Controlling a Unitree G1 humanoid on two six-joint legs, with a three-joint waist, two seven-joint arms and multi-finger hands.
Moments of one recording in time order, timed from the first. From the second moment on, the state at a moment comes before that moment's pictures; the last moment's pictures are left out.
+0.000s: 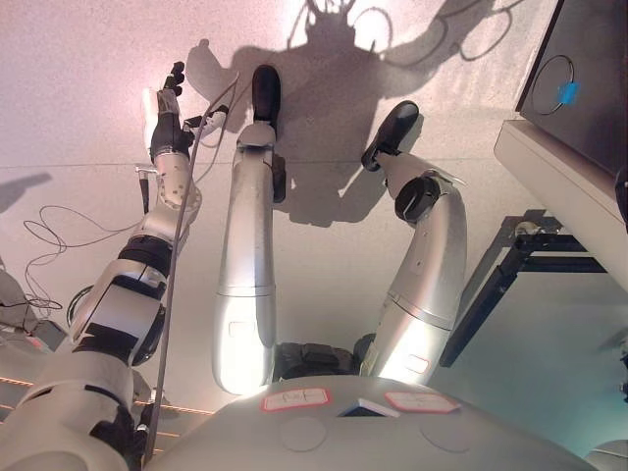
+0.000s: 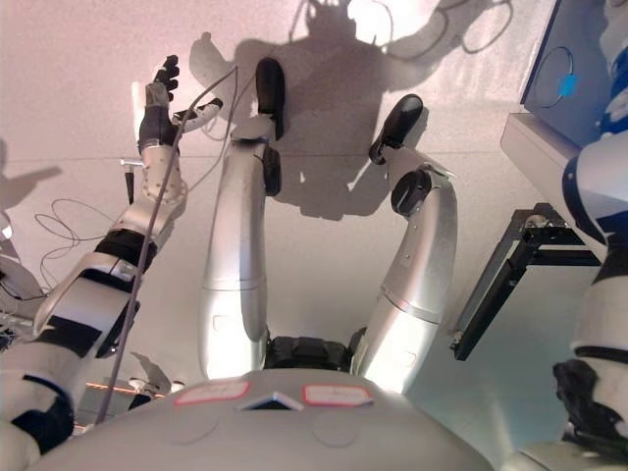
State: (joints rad) left arm -0.59 0.48 -0.43 0.86 -0.20 -0.20 0.51; right arm -1.49 -0.78 0.88 1.39 -0.41 0.00 -0.56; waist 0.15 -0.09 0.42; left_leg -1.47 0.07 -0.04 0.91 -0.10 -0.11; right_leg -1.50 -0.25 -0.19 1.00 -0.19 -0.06
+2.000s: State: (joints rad) left arm -0.35 0.40 -0.32 1.00 -0.28 -0.18 0.34; right arm -1.24 -0.73 -0.11 1.30 1.18 -0.27 -0.42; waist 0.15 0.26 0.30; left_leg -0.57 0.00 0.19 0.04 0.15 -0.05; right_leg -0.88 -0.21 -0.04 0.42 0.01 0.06
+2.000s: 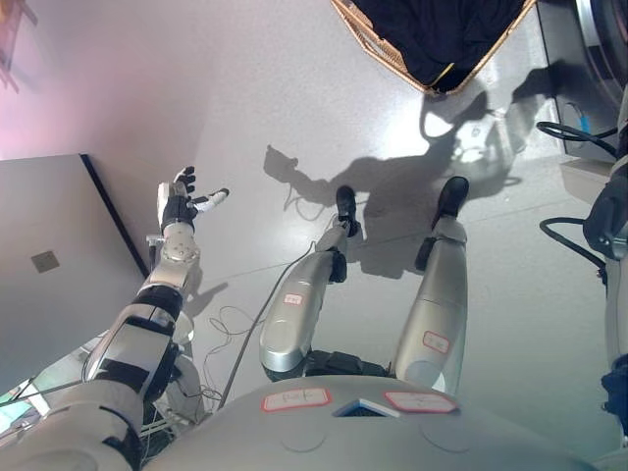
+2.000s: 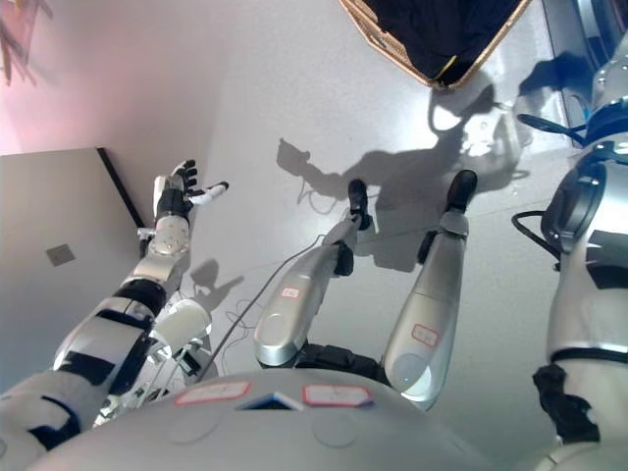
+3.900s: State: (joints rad) left arm -0.02 0.26 -0.12 1.18 -0.25 -0.13 0.23; right arm -0.22 -0.30 0.00 1.30 0.61 -0.10 -0.15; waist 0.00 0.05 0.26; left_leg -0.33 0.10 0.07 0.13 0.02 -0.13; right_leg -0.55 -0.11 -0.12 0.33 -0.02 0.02
